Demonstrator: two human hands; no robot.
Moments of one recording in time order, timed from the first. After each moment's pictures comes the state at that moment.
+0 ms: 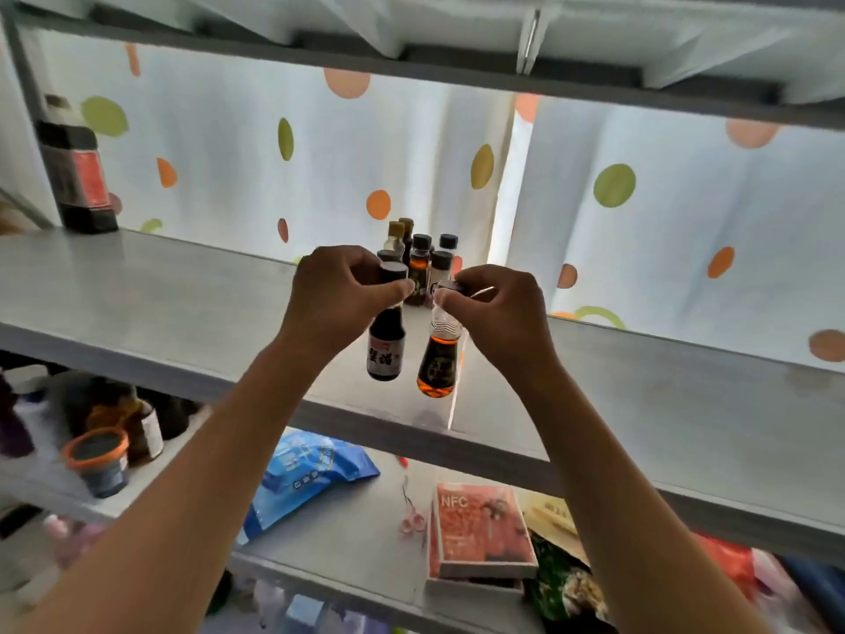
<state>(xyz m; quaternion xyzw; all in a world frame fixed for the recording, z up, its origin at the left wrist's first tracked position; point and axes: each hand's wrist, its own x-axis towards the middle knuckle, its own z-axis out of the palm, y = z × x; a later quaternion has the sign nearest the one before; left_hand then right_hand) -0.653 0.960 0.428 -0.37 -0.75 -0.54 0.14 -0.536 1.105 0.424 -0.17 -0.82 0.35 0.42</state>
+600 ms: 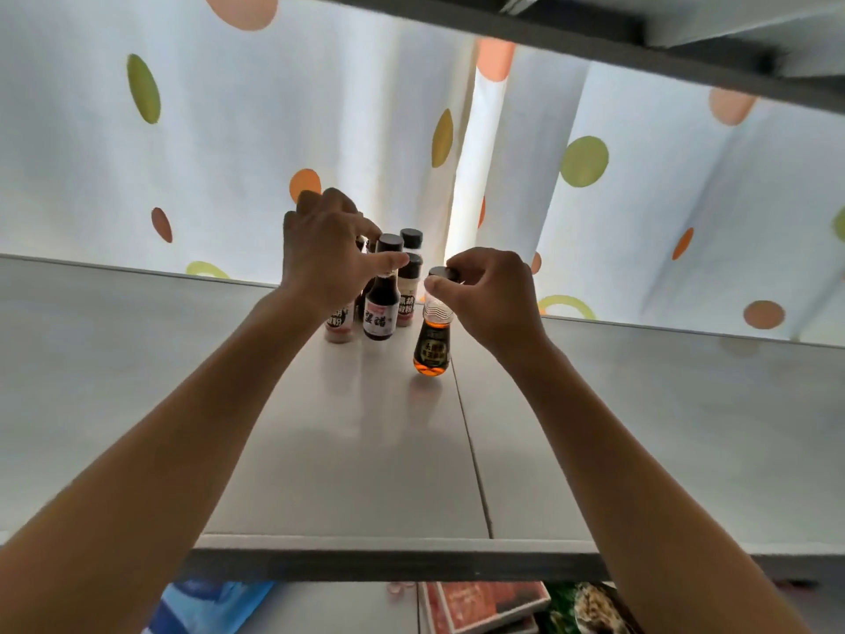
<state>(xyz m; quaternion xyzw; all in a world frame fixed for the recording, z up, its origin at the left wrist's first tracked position) -0.825 1.104 0.435 -0.49 -0.74 -0.41 0.24 -0.651 1.191 0.429 -0.30 -0.83 0.20 0.42</state>
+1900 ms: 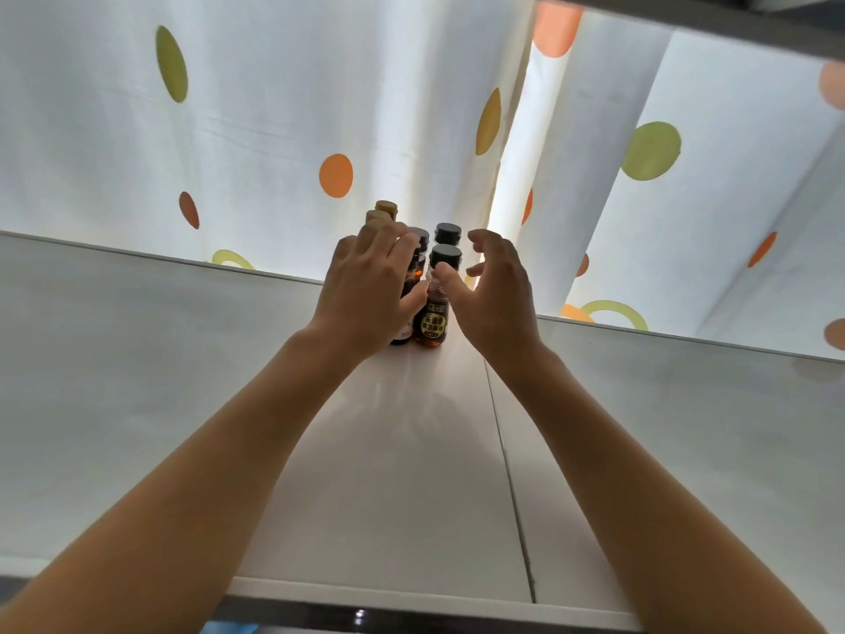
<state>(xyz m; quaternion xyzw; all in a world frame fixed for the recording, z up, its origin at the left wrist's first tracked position) -0.831 1.120 0.390 -0.54 -0.73 -0.29 0.30 -0.708 1.218 0.399 -0.27 -0.84 0.16 0.45</state>
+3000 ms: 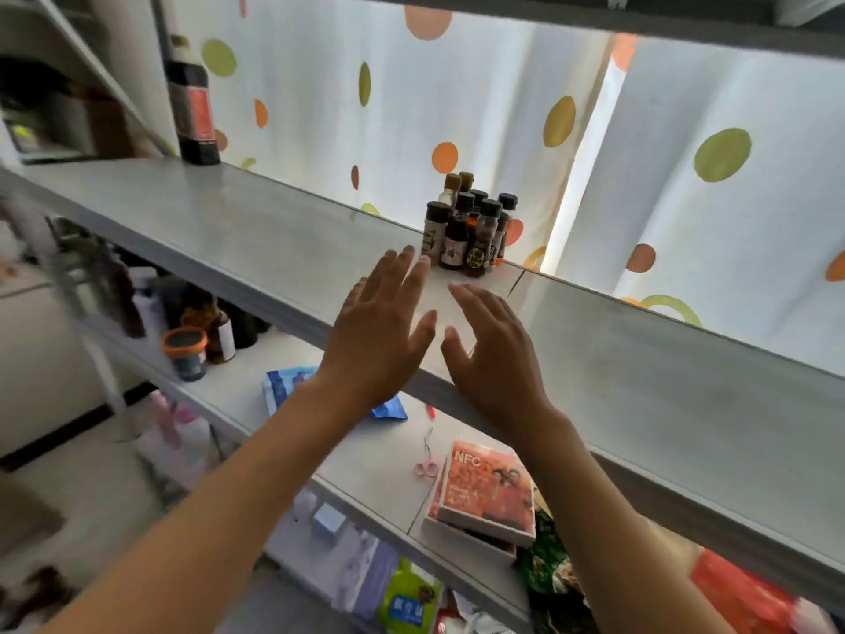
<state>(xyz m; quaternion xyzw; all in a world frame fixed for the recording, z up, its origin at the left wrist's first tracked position) -0.586 0.972 0.353 -0.36 -0.86 -0.27 0.23 -0.513 1.110 0.349 -0.01 -0.92 0.15 0.36</state>
